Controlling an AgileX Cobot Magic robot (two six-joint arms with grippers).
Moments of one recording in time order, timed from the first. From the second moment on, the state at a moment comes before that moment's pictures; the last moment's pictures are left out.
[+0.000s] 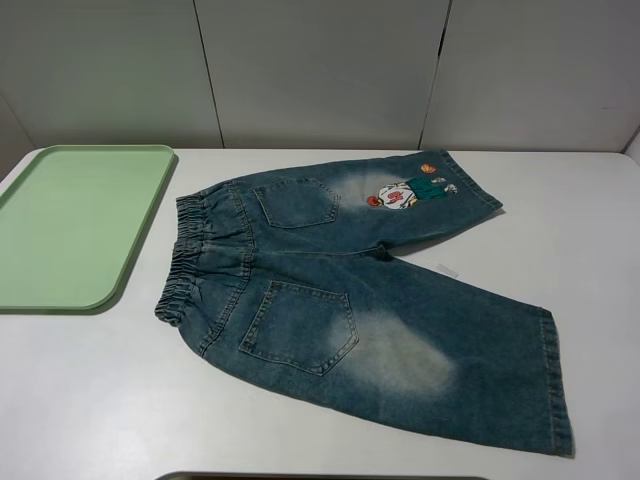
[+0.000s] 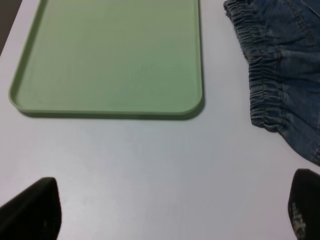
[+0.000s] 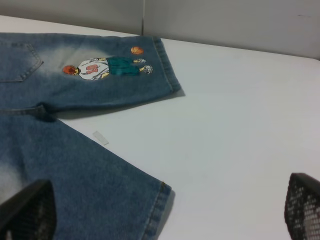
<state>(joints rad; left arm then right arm) 0.05 0.00 -0.49 0.03 1.07 -0.02 0.17 -0.01 -0.49 -0.06 1.03 -0.01</state>
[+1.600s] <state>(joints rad) -0.12 0.00 -0.49 0.03 1.07 -0.02 0.17 -0.01 -0.49 -0.06 1.03 -0.01</state>
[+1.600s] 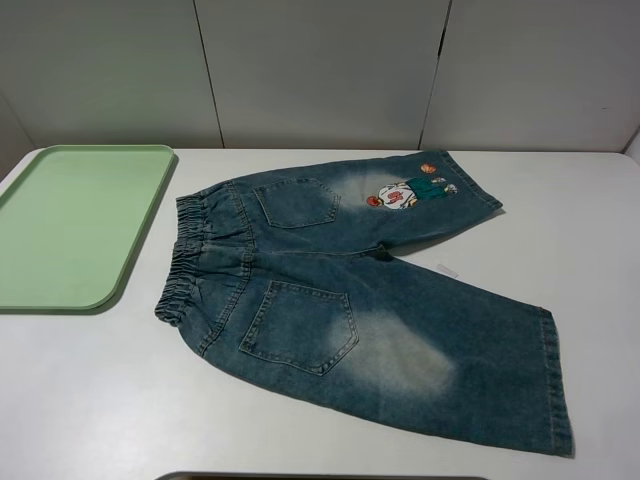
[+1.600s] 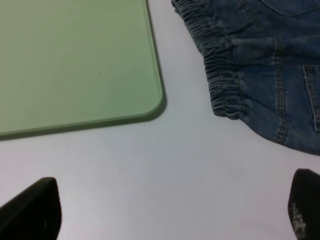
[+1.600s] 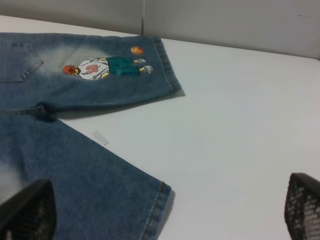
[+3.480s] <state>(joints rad) -0.41 0.73 -0.71 -0.26 0.86 0.77 0.64 0.80 -0.67 -0.23 0.99 -0.43</state>
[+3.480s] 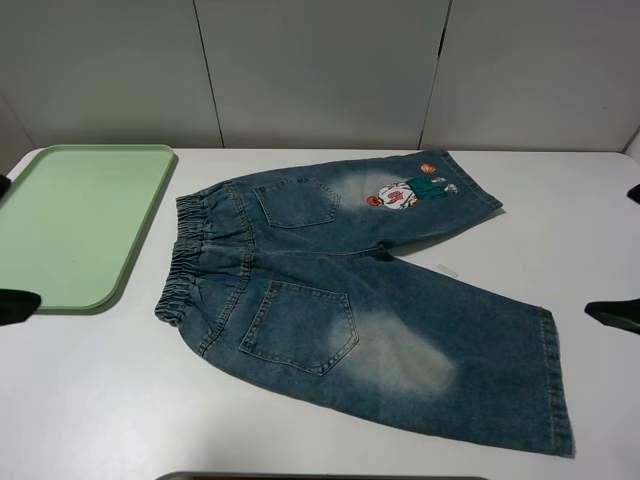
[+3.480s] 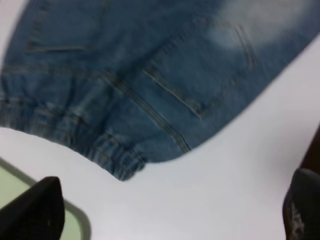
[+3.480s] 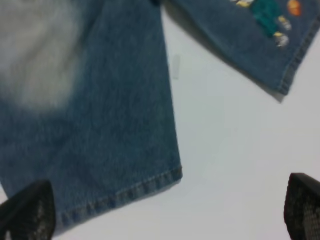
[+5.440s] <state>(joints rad) -0.46 1.50 -0.71 -0.12 0.49 0.97 0.65 1.36 -0.33 -0.29 0.50 -0.55</state>
